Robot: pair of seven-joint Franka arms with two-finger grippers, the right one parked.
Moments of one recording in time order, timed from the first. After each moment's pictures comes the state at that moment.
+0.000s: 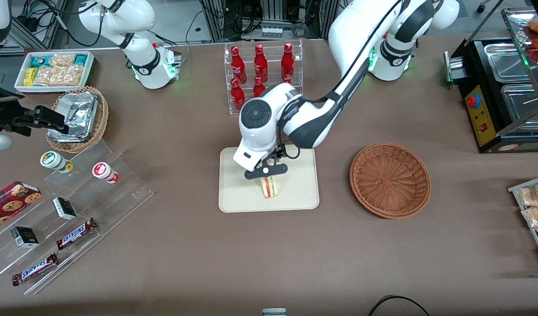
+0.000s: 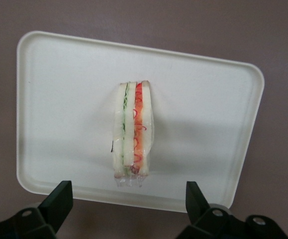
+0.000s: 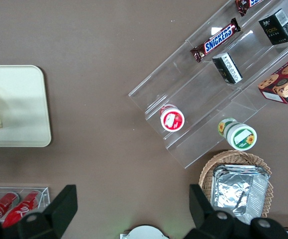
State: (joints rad) arm -0.69 0.74 -0.18 -1.18 0.07 1.89 -1.02
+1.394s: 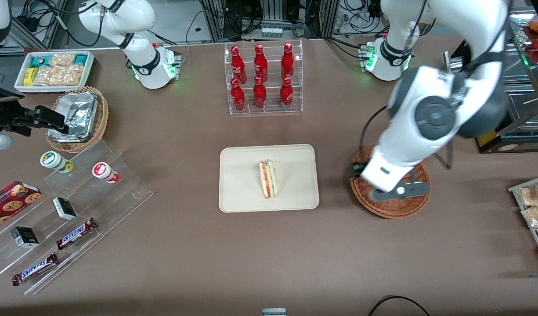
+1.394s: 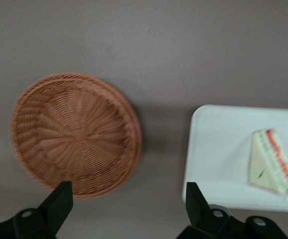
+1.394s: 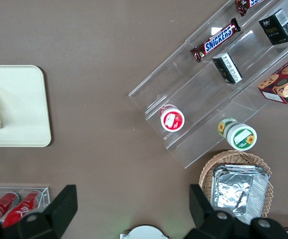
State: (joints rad) arm -0.25 0.33 -0.11 -1.45 0.02 1.67 -0.41
